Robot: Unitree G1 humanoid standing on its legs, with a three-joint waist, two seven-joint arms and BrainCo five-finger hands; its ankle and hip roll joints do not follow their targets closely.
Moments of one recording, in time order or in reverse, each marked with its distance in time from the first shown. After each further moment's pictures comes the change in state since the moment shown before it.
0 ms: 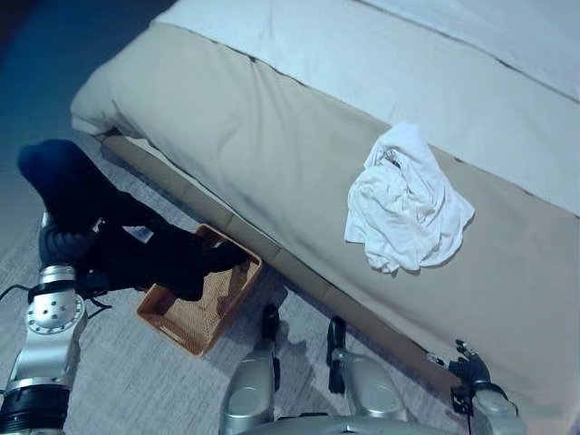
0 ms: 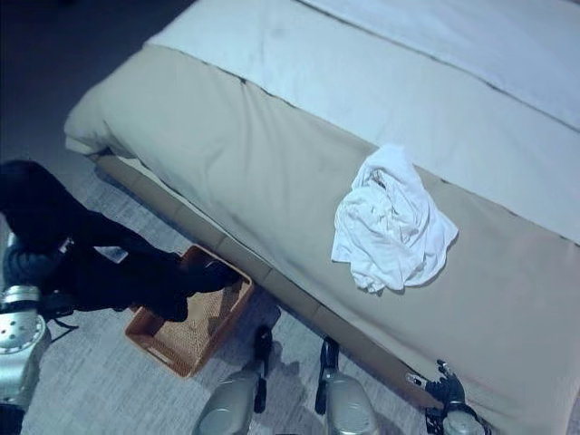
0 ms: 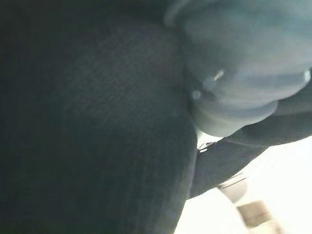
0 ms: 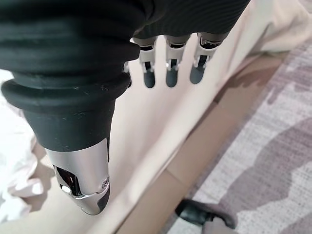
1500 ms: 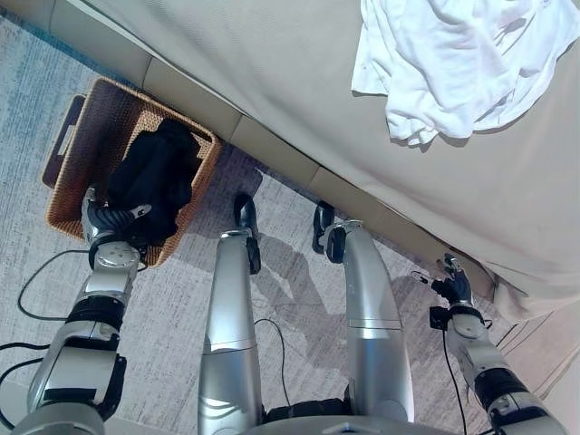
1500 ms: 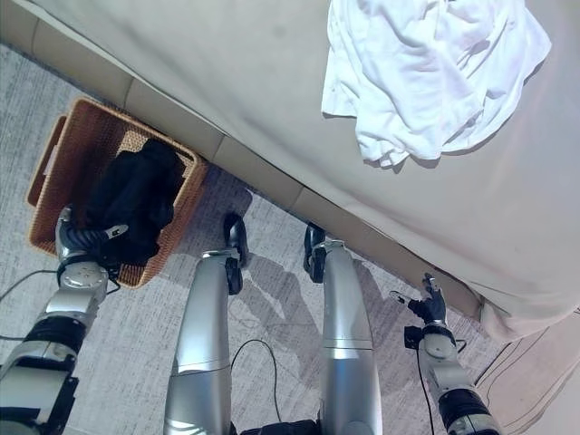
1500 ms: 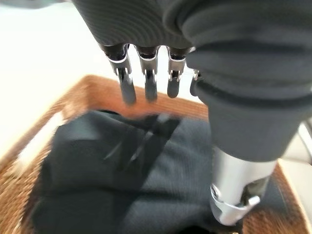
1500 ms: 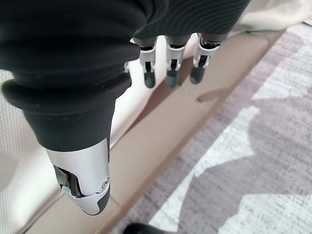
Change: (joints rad) left arm -0.542 -0.097 -0.226 0.610 -0.172 0.139 0.231; right arm -0.231 -0.051 0.159 -0.138 0.118 -0.066 -0.197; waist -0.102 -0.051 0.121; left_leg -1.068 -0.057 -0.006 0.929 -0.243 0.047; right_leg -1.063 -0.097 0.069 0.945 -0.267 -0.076
